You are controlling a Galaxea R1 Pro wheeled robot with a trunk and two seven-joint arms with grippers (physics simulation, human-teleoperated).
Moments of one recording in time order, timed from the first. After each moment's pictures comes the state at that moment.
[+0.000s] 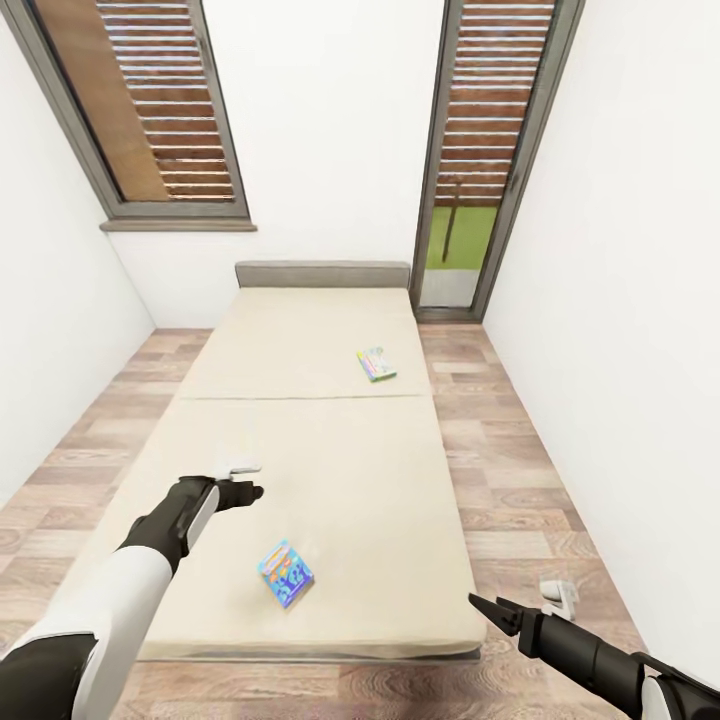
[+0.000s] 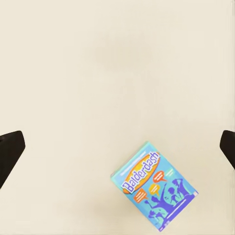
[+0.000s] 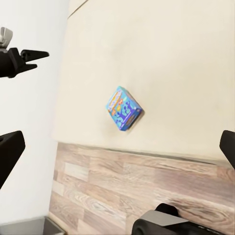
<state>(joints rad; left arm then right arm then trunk) -0.86 0.06 0.06 -0.56 0.00 0.56 -0.07 -0.03 -0.01 -0.41 -1.57 -0.12 0.81 0.98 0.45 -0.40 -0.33</state>
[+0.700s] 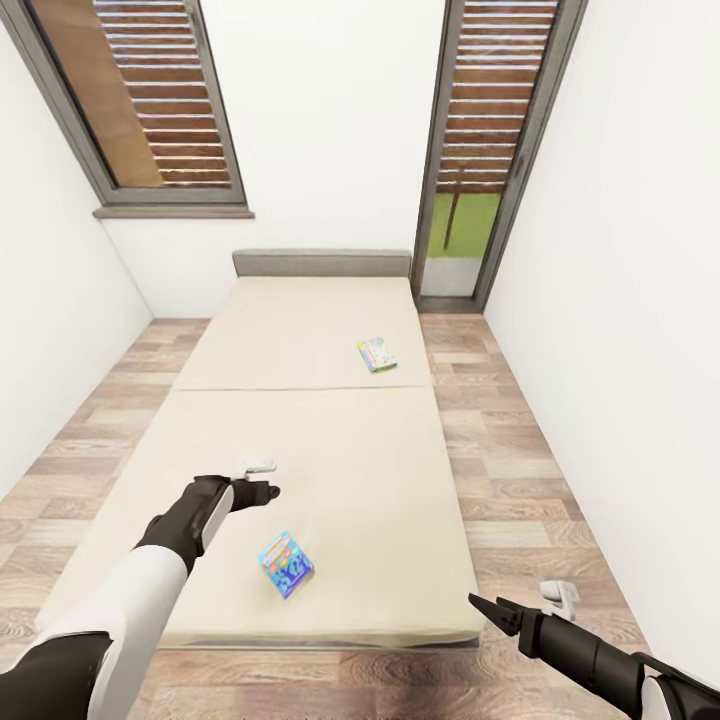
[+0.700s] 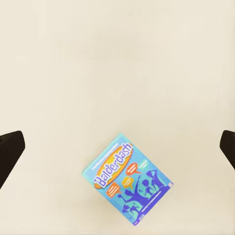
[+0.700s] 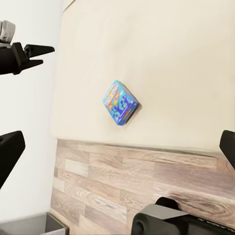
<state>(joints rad) -0.86 0.01 0.06 -0.56 0.00 0.56 -0.09 -0.03 -0.01 -0.41 -1.57 -0.12 0.81 0.99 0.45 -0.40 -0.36</state>
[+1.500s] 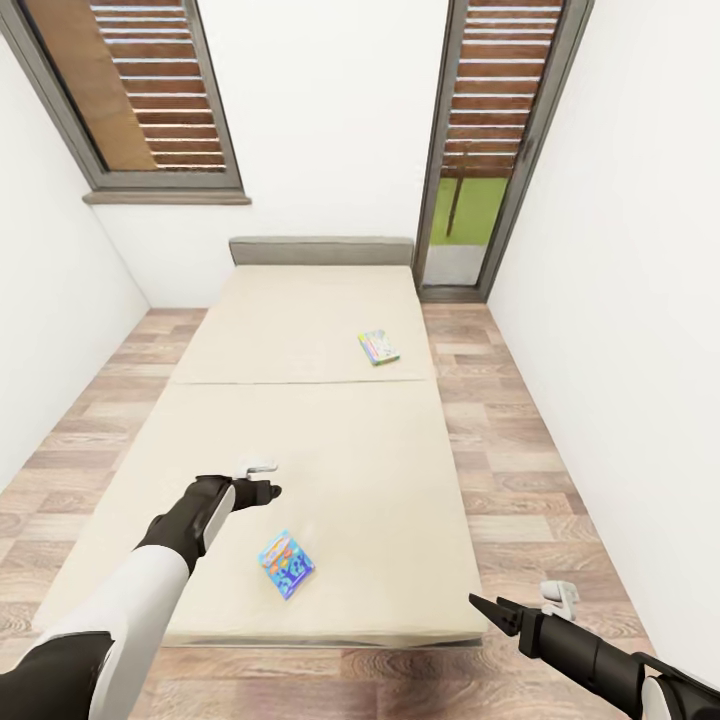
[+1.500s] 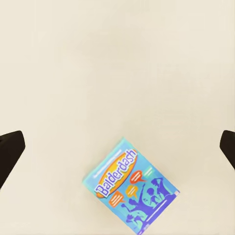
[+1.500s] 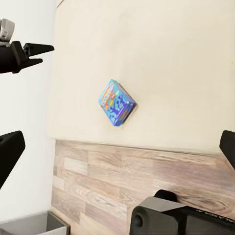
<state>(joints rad) -0.86 0.01 0.06 -0.56 0.00 0.56 -0.09 -0.03 -0.01 -0.41 -1.57 -0.12 0.81 0.99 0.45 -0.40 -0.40</state>
